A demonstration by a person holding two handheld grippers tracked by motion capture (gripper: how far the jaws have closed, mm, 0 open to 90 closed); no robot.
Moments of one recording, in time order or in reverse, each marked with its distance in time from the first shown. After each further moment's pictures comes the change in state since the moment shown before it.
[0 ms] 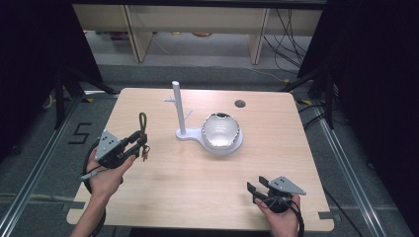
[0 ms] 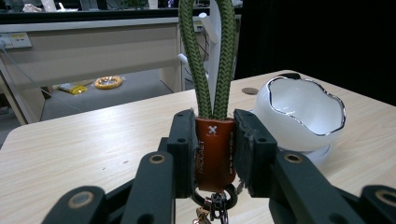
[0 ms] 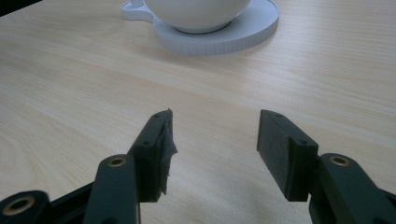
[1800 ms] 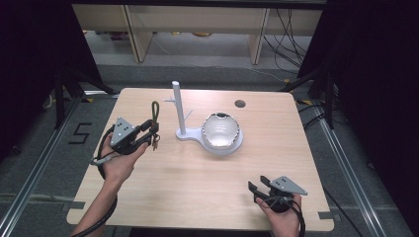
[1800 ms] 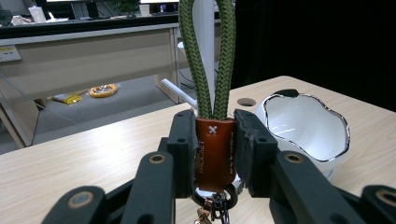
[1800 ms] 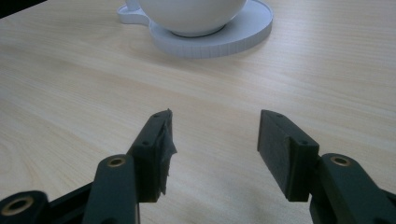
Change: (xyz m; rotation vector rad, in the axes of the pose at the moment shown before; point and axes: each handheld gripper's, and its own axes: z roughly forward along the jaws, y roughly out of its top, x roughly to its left) left arm -0.011 0.023 0.038 -0.003 -0.020 0.041; right arm 0.002 0.002 -0.007 0.022 0.004 0.051
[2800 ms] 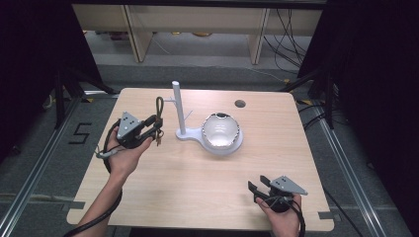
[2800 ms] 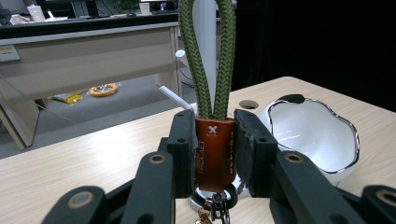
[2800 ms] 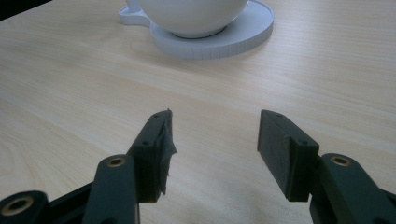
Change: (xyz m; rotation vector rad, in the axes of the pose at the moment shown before) left arm 0.000 0.007 0.018 0.011 0.003 0.000; right arm -0.001 0.000 0.000 -0.004 0.000 -0.008
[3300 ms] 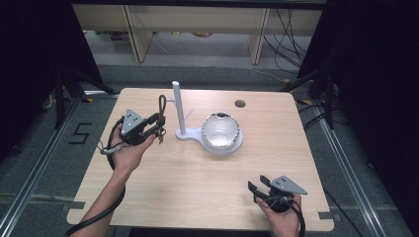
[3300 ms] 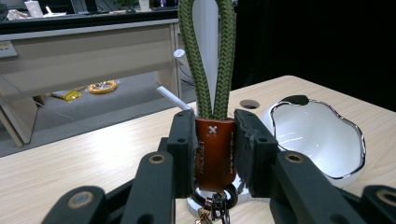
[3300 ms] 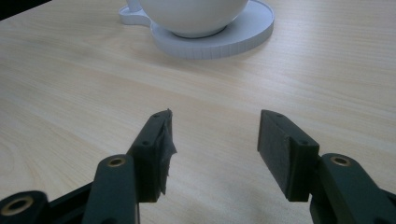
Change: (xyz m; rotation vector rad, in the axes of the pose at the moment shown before) left arm 0.000 0.002 0.012 0.015 0.001 -0.007; right arm -0.002 0.000 0.002 -0.017 0.002 -0.029
